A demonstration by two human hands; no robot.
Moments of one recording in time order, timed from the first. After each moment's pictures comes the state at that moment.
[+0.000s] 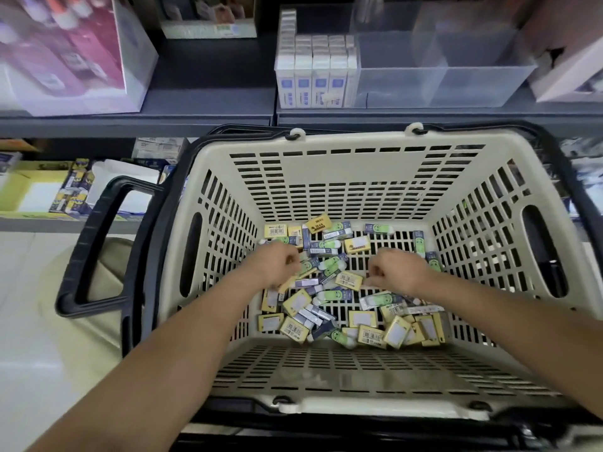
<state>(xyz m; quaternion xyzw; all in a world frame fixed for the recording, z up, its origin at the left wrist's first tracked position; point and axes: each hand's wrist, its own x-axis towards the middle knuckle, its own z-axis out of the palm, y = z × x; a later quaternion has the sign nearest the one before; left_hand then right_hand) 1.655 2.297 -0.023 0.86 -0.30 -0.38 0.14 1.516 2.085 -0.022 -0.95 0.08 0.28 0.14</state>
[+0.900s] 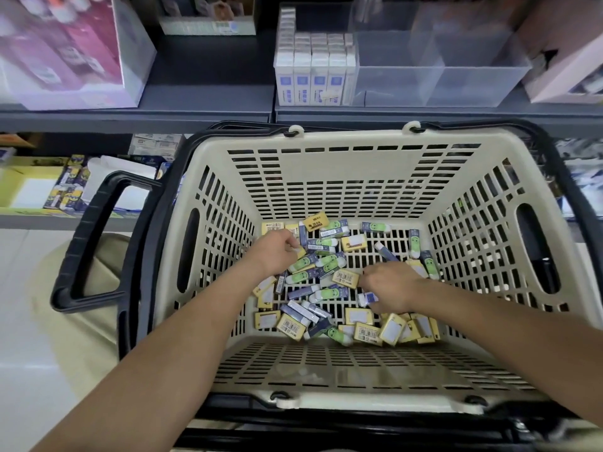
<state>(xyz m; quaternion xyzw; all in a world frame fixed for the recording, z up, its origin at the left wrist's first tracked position) 1.655 2.287 -0.011 0.88 -0.20 -0.36 0.25 1.506 2.099 -0.028 -0.95 -0.07 0.32 0.01</state>
